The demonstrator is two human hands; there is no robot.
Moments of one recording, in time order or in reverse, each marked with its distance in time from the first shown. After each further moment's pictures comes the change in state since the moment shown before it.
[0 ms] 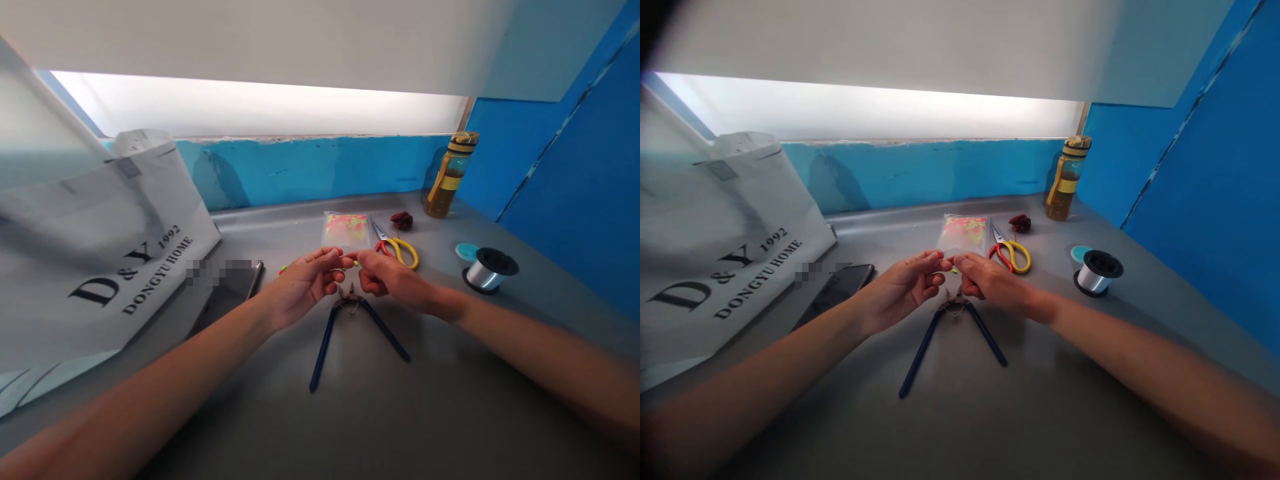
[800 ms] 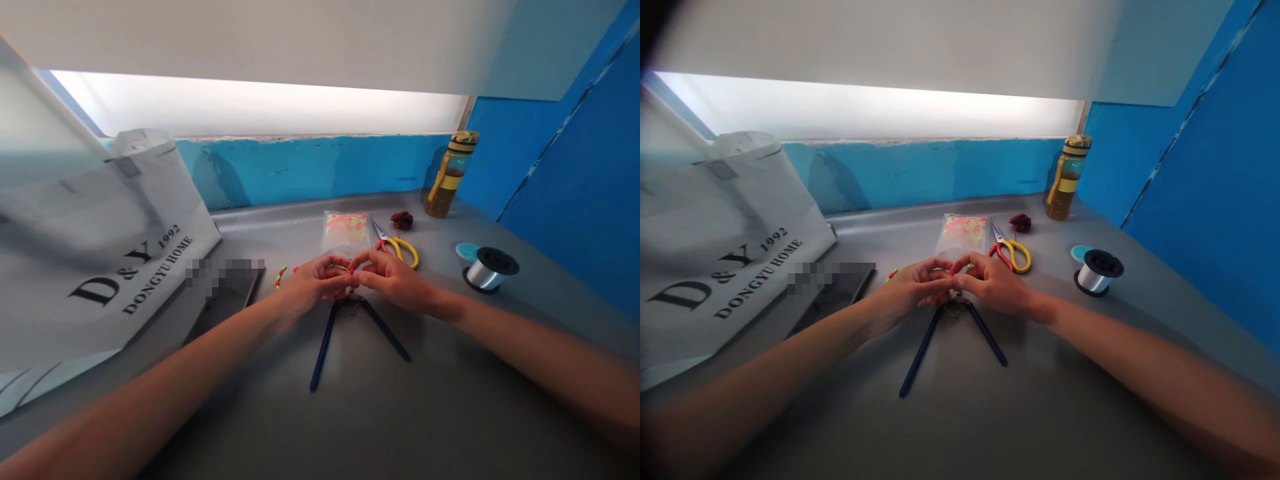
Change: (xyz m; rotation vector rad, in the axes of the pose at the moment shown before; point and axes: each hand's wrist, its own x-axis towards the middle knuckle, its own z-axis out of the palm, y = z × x) left_hand 0.003 -0.014 -0.010 0.473 -0.014 0.022; right_hand -0.002 0.003 0.001 -0.123 0.073 -0.013
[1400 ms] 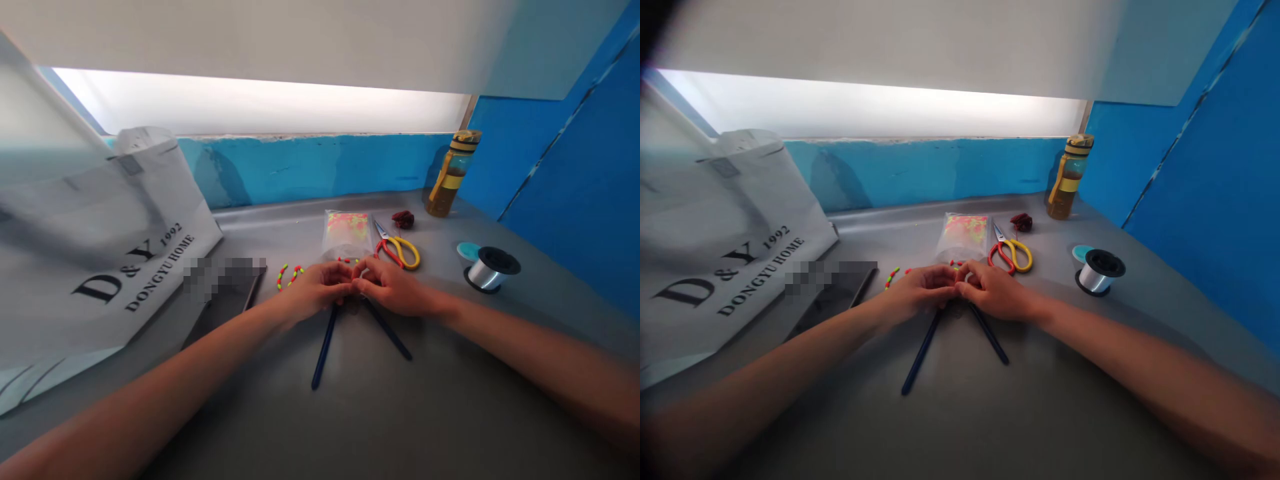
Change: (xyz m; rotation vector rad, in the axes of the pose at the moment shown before) left_hand 0.003 -0.002 0.003 0.193 -0.074 -0.006; right_hand -0.001 0.016 0.002 -0.257 -0.043 -0.044
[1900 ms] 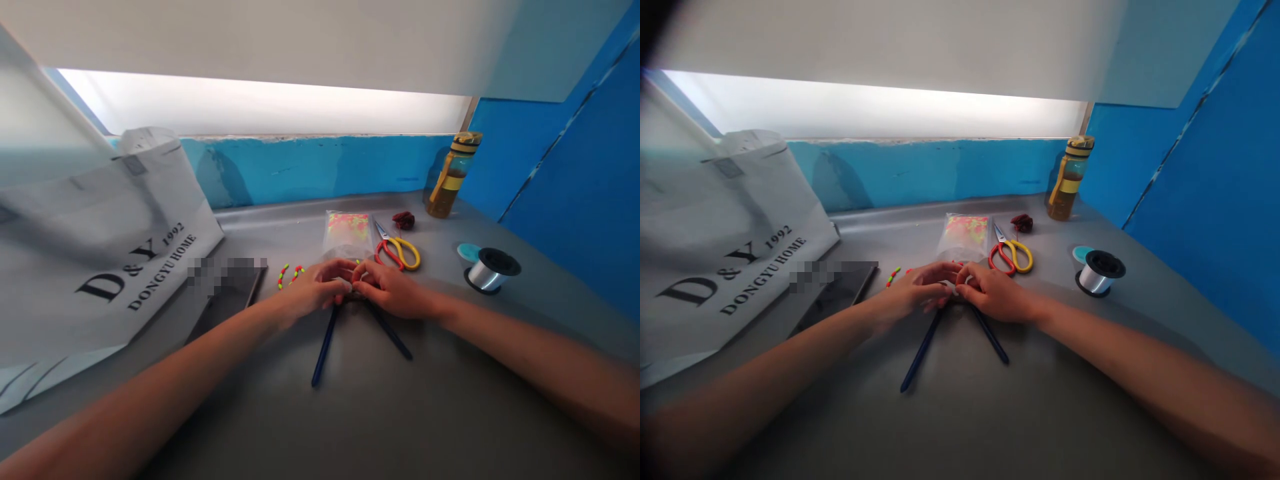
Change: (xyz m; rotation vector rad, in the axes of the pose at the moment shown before) left_hand -0.005 0.007 -0.002 0.017 -0.022 0.020; right_hand -0.001 -0.001 0.001 -0.055 -0.011 -0.025
